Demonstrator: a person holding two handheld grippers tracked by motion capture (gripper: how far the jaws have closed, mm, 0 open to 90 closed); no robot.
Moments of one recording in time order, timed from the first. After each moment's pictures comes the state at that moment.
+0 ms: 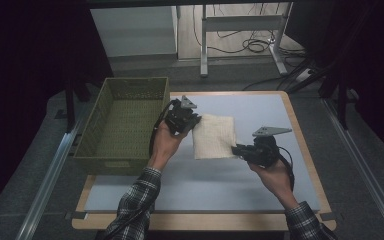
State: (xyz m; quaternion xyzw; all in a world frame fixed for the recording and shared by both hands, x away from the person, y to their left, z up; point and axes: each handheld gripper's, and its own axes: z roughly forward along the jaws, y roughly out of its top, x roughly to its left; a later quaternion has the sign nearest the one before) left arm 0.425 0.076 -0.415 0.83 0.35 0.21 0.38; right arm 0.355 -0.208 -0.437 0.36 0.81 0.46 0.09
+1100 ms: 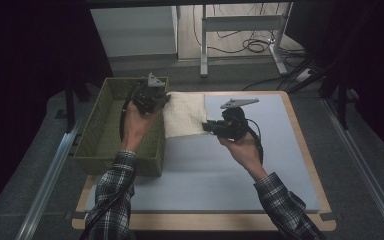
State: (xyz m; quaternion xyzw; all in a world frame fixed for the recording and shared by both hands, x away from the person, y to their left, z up) left arm 0.442 0.158 -0.368 0.80 0.39 0.28 0.36; right arm 0.401 -0.121 -0.393 0.33 0.81 0.48 0.08
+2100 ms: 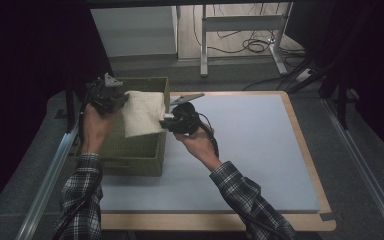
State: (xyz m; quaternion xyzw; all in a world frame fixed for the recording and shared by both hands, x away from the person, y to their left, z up) left arm 0.424 0.263 -0.370 0.77 0.45 0.33 0.30; right arm 0.413 0.005 -0.401 0.28 0.83 0.47 0.07
